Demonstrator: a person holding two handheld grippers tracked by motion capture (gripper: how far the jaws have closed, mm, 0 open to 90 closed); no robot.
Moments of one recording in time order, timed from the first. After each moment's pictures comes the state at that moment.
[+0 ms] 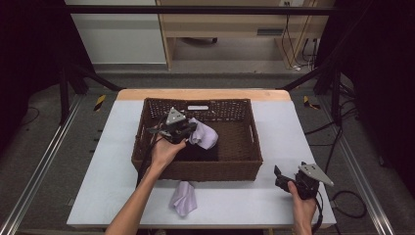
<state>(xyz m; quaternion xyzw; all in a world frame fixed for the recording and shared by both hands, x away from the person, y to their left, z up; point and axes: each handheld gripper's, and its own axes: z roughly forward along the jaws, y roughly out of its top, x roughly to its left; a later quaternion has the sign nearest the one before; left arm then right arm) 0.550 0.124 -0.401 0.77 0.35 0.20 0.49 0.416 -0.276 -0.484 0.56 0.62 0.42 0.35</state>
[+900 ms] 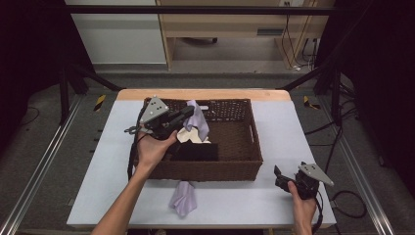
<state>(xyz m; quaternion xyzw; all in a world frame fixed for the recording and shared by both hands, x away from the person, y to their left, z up) 0.495 0.142 -0.312 0.70 0.28 0.23 0.61 0.416 -0.276 -0.484 0.56 0.62 0.42 0.35</state>
